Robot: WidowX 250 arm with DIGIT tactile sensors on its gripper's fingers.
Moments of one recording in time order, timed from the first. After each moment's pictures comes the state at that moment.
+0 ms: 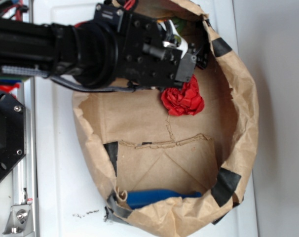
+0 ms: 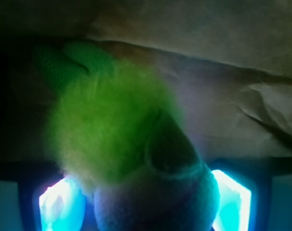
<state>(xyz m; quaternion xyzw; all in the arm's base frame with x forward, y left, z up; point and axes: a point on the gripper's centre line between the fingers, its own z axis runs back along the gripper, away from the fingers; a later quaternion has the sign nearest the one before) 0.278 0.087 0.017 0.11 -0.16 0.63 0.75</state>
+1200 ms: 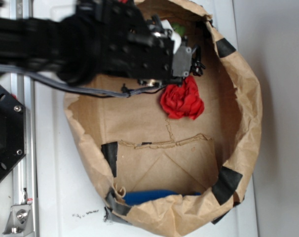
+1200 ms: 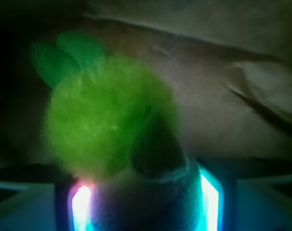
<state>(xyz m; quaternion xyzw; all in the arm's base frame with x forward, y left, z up) 0.271 0.065 0.053 0.04 -0.14 0.61 0.78</state>
